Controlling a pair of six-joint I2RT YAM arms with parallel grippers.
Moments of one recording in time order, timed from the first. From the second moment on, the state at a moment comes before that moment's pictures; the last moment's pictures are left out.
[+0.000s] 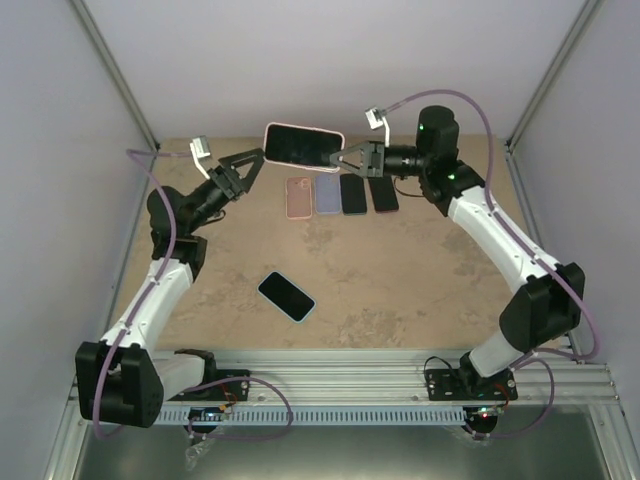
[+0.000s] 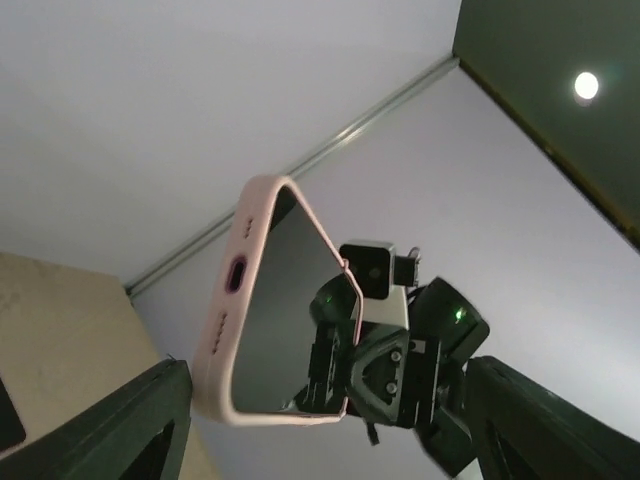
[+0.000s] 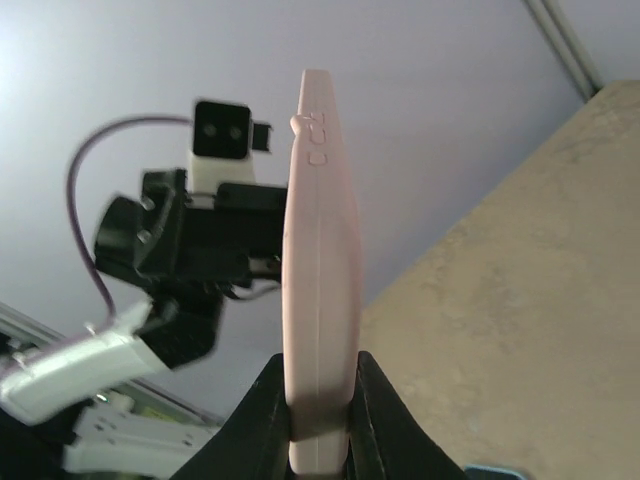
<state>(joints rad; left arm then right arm) -0.12 1.15 0.78 0.78 0.72 -1.28 0.44 1.60 1.49 0.01 -1.00 0.72</state>
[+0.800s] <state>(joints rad) -0.17 1.30 1.46 -1.01 1.13 0.61 0.42 1.41 1.38 -0.89 -1.01 -0.50</state>
